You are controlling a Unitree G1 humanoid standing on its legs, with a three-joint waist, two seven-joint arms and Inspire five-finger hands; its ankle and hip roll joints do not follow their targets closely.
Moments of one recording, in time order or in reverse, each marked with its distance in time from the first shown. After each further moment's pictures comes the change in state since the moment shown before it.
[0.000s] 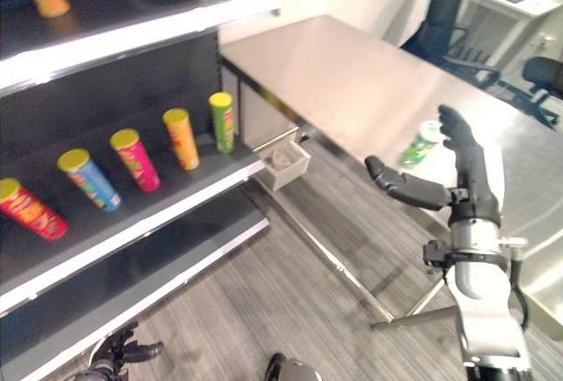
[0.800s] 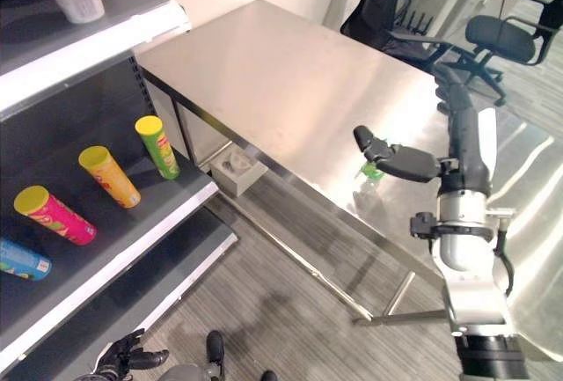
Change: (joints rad) left arm -0.031 0.018 -0.040 0.039 0.003 -0.016 -0.001; right arm -0.153 -0.035 0.081 0.055 -0.059 -0.011 -0.027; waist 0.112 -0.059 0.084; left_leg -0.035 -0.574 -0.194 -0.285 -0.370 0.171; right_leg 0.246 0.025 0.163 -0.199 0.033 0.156
